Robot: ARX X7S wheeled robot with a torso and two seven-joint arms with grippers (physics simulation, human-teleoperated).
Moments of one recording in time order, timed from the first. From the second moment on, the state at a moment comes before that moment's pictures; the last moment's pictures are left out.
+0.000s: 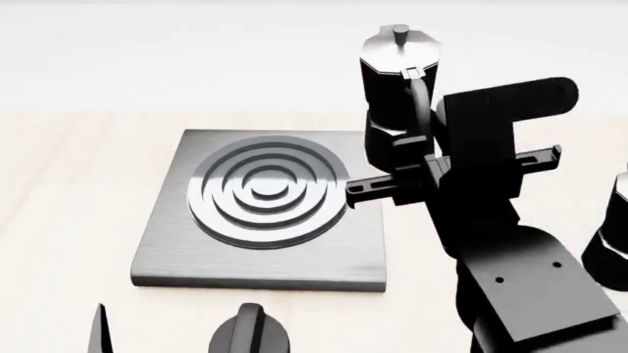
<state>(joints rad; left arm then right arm) 0.07 -0.34 0.27 0.17 -0.15 0.34 -0.32 0.82 0.37 -0.26 -0.04 0.49 0.73 0.10</state>
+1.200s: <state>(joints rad) 0.04 -0.36 0.28 0.19 -0.18 0.31 -0.32 1.14 0.01 -0.64 0.90 0.61 0.01 -0.01</state>
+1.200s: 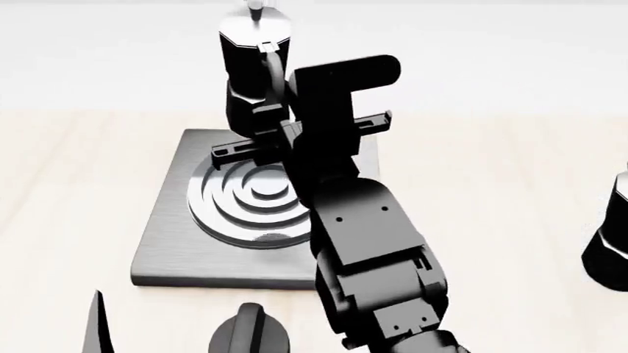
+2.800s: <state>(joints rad) 0.04 -0.37 0.30 0.19 -0.17 0.33 -0.34 1.25 0.59 -1.39 0.03 1.17 -0.18 0.47</state>
